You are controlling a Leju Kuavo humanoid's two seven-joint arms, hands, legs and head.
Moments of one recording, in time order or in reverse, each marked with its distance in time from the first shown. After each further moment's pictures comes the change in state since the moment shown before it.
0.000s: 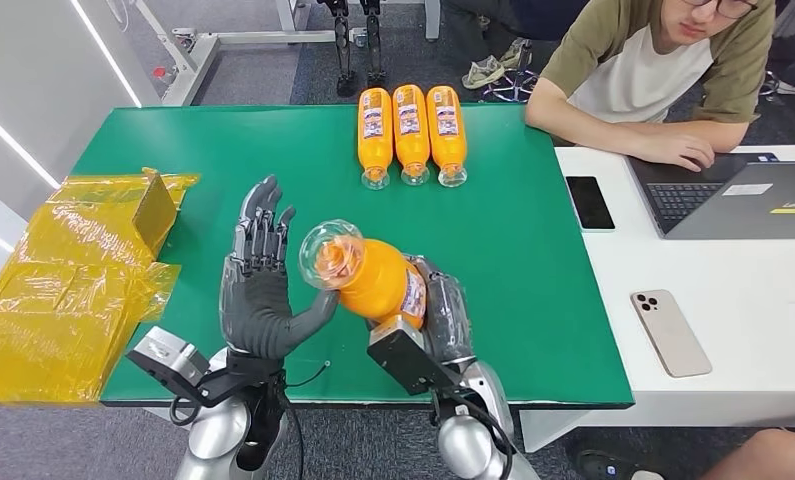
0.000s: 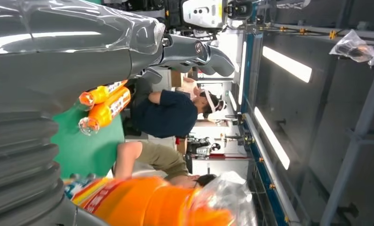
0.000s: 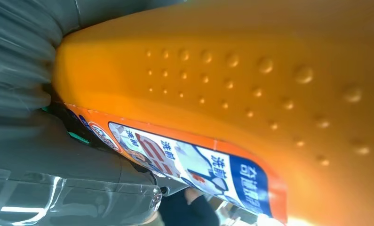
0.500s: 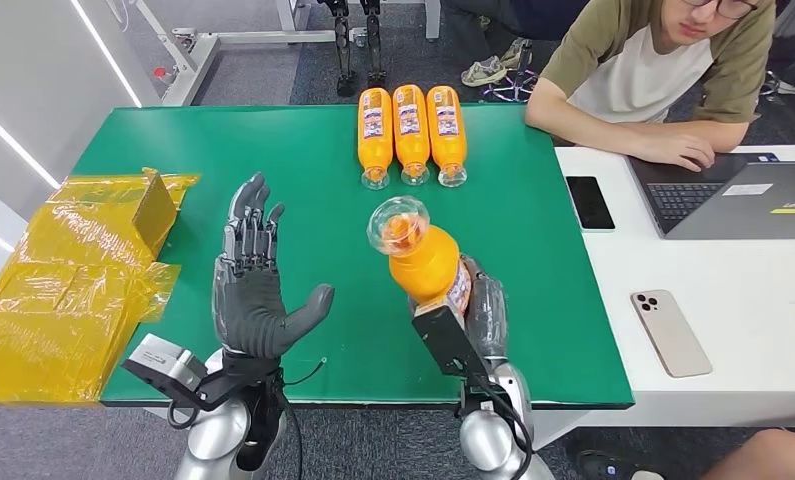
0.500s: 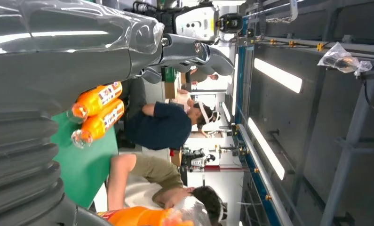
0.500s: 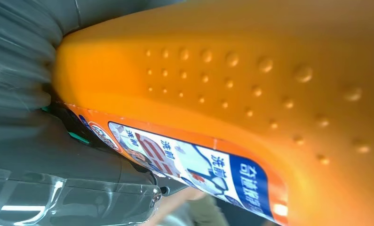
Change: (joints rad) left arm 0.001 0.001 0.000 -0.006 -0.018 0.043 -0.025; right arm 0.031 -0.010 -0.106 0.010 -0.016 -0.093 0.042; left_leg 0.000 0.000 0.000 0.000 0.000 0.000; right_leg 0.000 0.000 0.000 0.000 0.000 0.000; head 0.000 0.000
